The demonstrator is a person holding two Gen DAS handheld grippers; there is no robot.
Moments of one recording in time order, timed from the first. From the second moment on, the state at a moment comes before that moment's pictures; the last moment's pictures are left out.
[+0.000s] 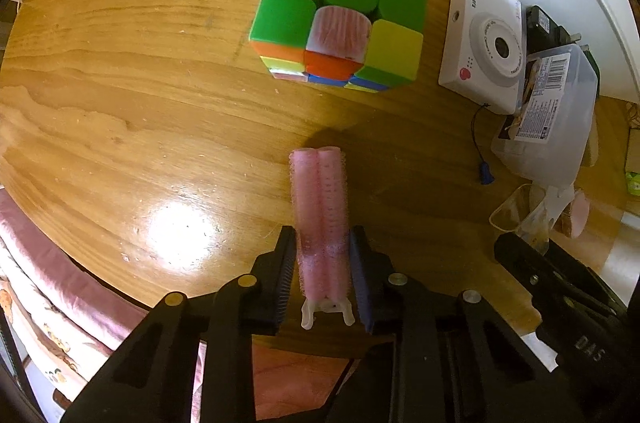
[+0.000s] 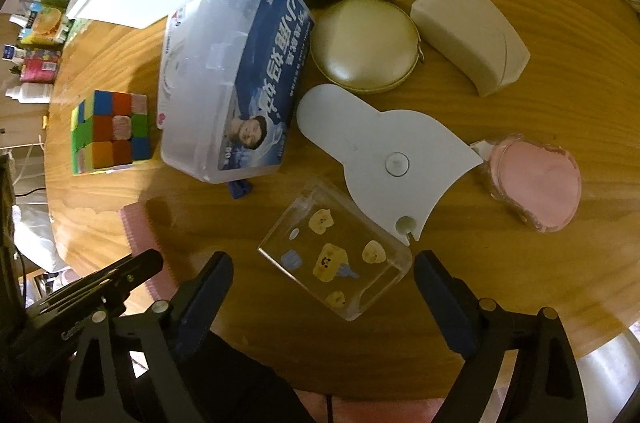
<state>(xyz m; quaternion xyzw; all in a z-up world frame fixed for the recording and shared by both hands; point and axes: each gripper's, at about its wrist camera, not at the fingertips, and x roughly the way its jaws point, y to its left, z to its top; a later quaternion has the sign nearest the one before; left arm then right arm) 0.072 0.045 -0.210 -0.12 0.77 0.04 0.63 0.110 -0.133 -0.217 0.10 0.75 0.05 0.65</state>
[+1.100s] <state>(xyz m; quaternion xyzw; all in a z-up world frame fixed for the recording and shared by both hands) 0.077 0.076 -0.167 -0.08 0.74 -0.04 0.66 0.067 -0.138 -0.207 0.16 0.72 -0.03 0.68</state>
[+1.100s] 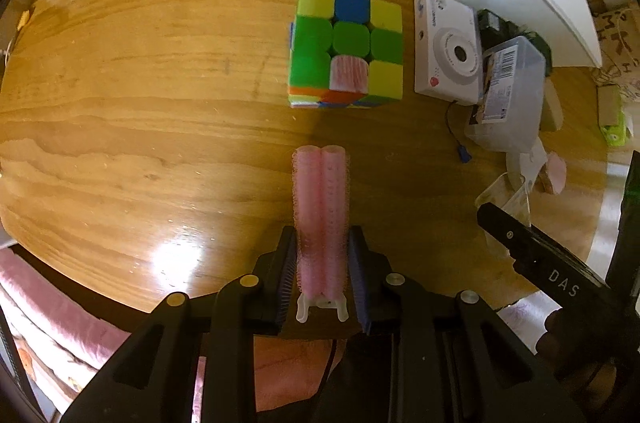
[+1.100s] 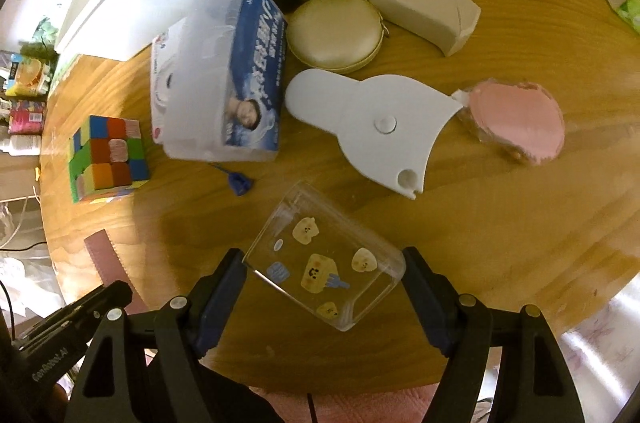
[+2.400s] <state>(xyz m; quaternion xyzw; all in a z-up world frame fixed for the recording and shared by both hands) 0.174 0.052 -0.014 -0.05 0.50 -0.18 0.85 0.109 -0.151 -0.024 0.10 0.42 -0.05 0.90</state>
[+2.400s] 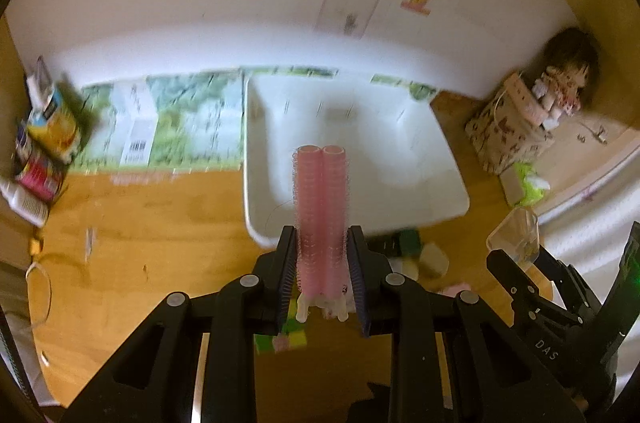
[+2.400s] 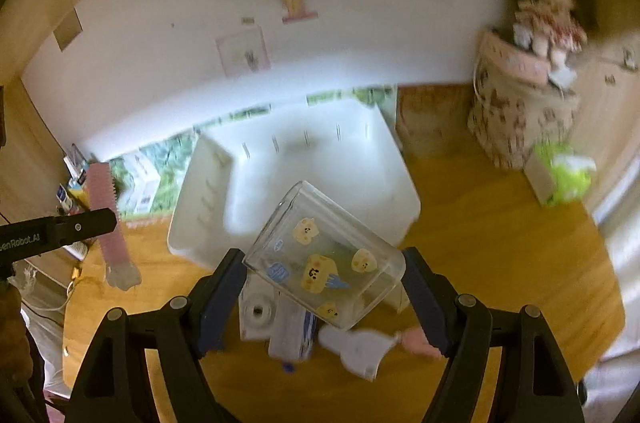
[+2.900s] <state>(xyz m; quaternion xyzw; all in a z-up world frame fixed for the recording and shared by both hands) 0.202 0.025 -0.028 -0.06 0.36 -0.21 0.91 0.154 -0.169 -0.050 0.05 0.32 -0.02 0.94</state>
